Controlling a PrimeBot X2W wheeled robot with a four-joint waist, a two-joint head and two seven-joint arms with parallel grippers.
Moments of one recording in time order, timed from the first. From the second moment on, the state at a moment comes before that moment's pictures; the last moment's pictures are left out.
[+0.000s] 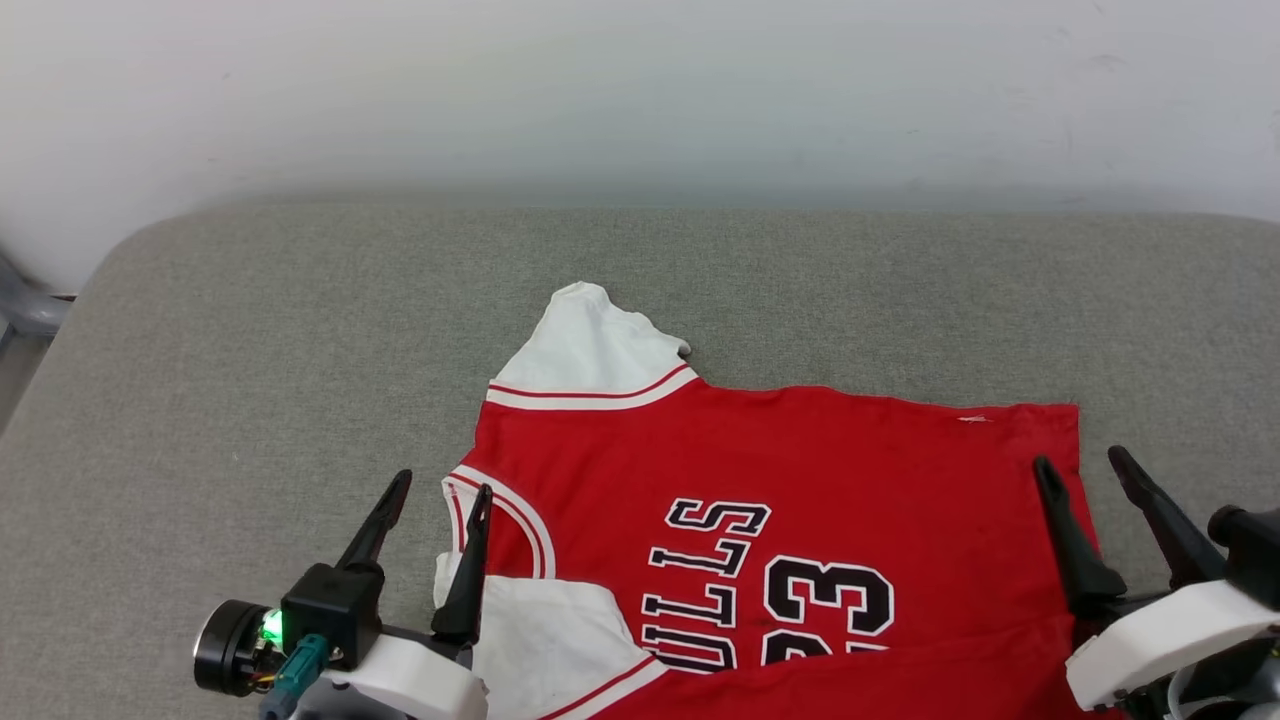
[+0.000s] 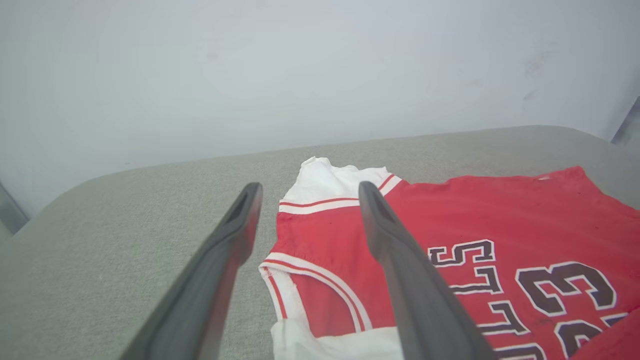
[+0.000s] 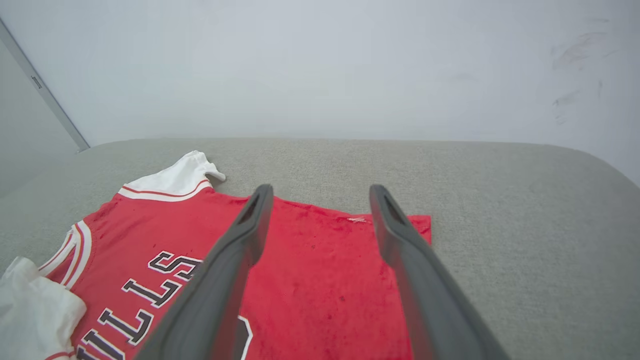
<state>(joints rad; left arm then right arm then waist) -0.09 0.46 -0.52 -0.02 -0.48 0.28 -0.24 0.02 -0.21 -0.03 -0.09 0.33 0.13 0.10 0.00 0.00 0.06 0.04</state>
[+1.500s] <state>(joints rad) -0.96 0.63 -0.50 0.38 -0.60 -0.13 0.56 -0.18 -0.07 0.13 -0.07 0.36 0.13 -0.20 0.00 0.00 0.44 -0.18</state>
